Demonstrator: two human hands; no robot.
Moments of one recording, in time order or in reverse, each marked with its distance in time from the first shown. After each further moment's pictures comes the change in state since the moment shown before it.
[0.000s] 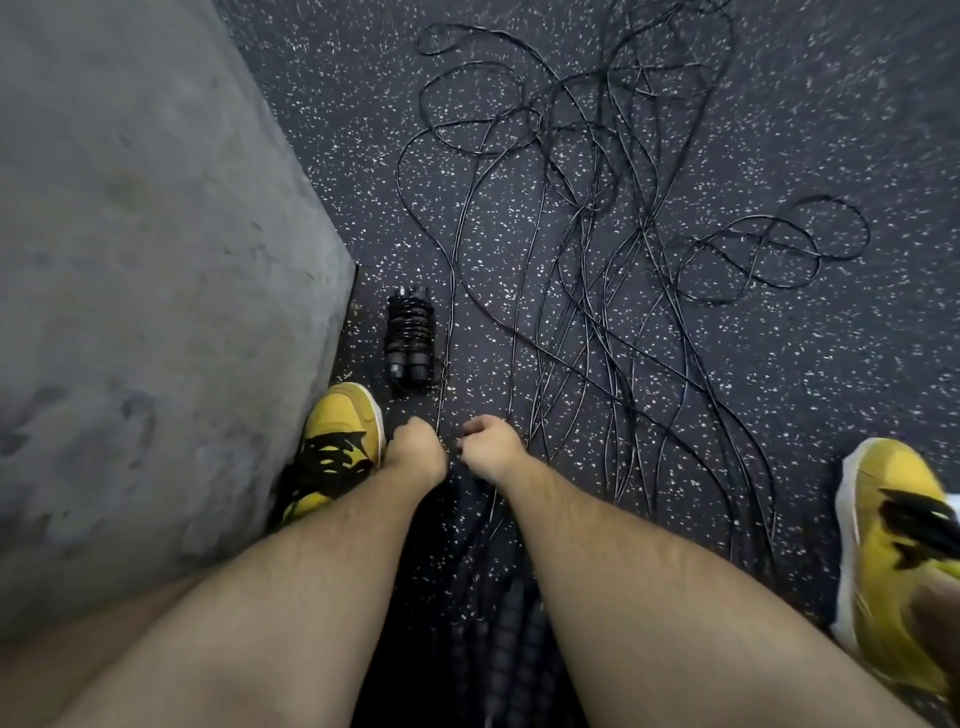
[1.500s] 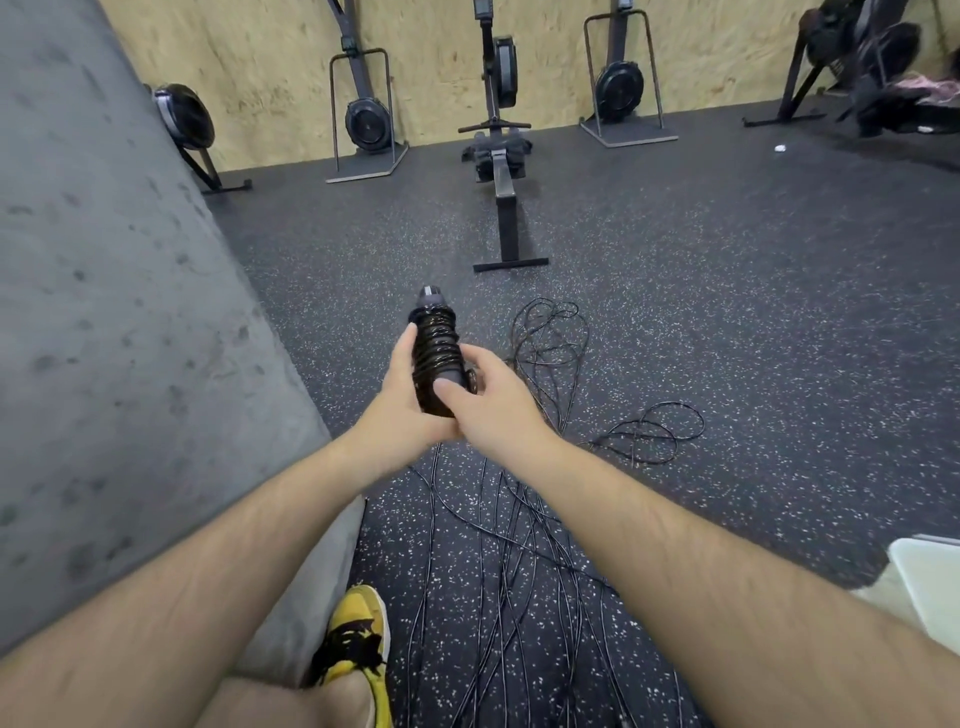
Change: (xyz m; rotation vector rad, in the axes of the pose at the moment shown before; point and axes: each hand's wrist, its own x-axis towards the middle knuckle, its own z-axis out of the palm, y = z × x) left_hand -0.319 0.117 -0.268 -0.682 0.143 1.001; right_hand -0.360 -0.169 -0.185 0.222 0.329 -0.961
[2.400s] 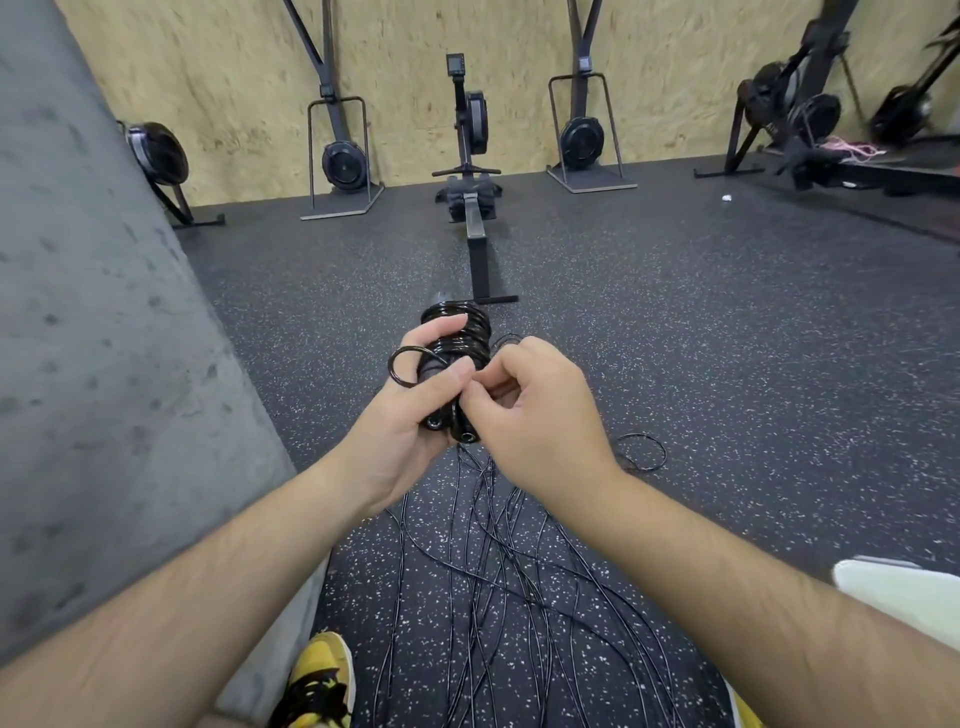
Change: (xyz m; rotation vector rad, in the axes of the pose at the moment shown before) left_hand -0.031 0.081 0.032 -0.698 -0.223 0.175; right_hand -0.054 -0.053 -0.069 -0.339 0.357 -0.482
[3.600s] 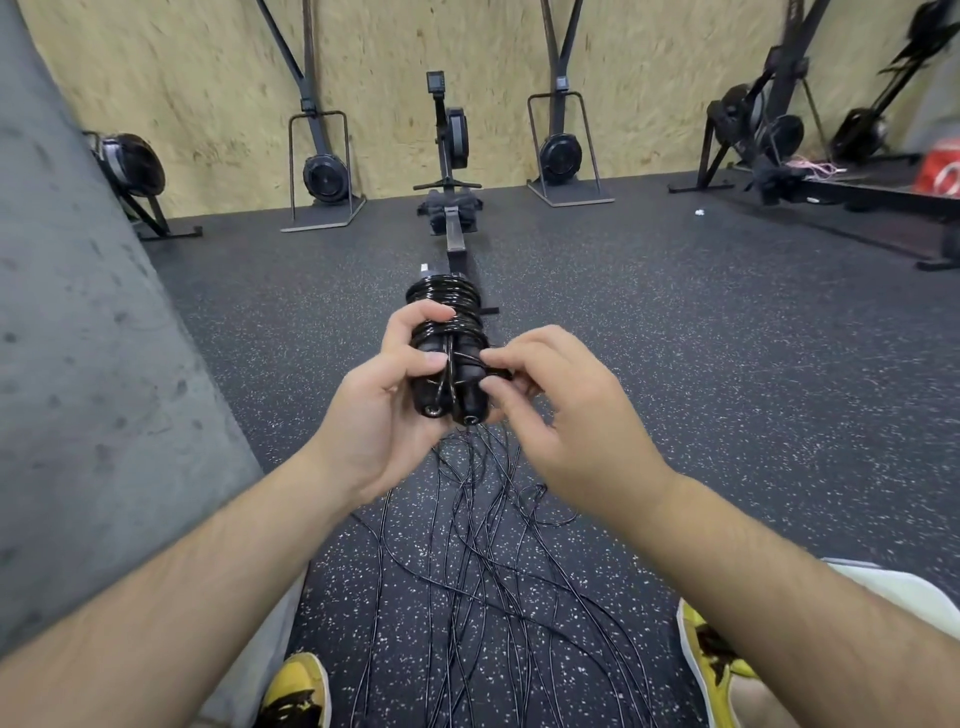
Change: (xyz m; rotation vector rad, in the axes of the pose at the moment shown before) left_hand 0.011 0.019 0.027 -0.226 -0.140 -0.019; right_hand 0.000 0.012 -0.061 -0.067 -0.050 -0.383
